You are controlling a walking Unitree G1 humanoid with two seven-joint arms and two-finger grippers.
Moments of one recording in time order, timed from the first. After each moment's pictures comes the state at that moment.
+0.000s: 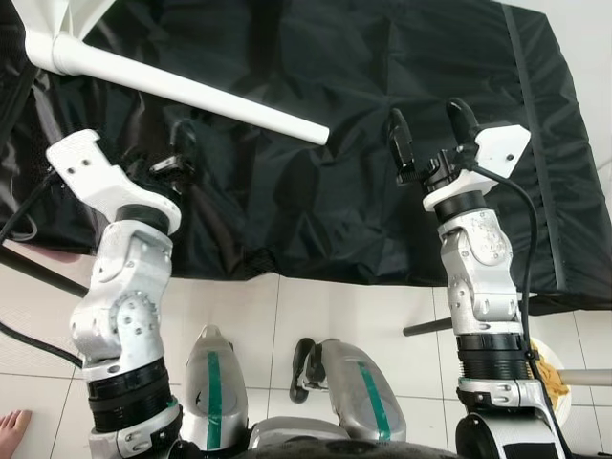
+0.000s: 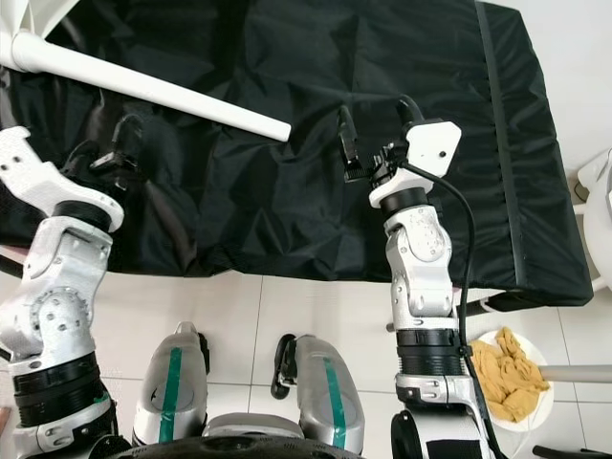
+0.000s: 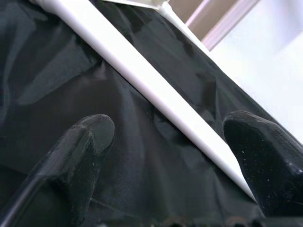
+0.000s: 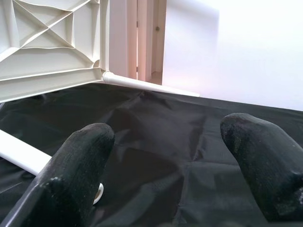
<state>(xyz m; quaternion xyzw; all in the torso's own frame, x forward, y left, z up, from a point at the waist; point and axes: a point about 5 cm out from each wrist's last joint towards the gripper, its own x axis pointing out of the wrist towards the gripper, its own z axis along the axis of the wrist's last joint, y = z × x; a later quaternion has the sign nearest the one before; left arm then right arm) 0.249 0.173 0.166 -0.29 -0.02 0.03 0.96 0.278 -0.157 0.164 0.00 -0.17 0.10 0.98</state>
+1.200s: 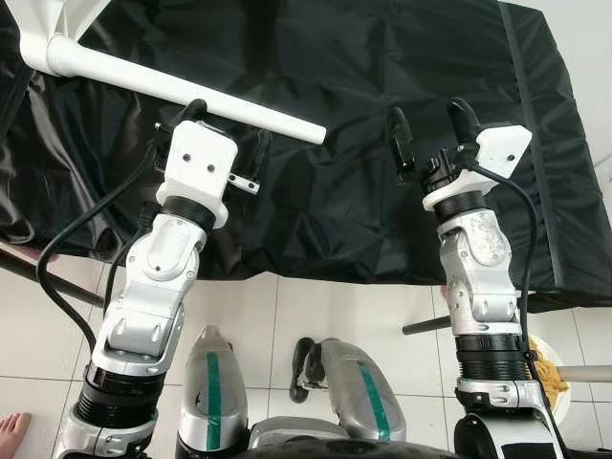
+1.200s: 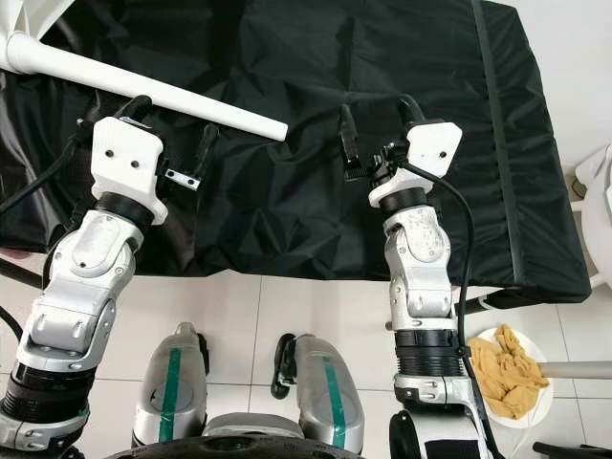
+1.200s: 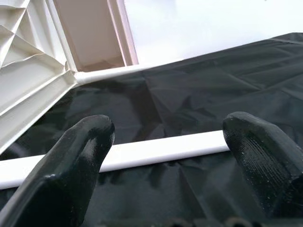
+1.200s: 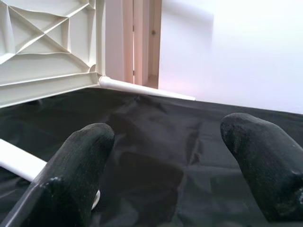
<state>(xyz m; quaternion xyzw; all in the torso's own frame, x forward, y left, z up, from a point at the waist) 0.248 0.119 0.181 0.15 -0.11 -0.12 0.98 0.281 -0.155 0.169 0.00 -0.18 0.10 0.98</state>
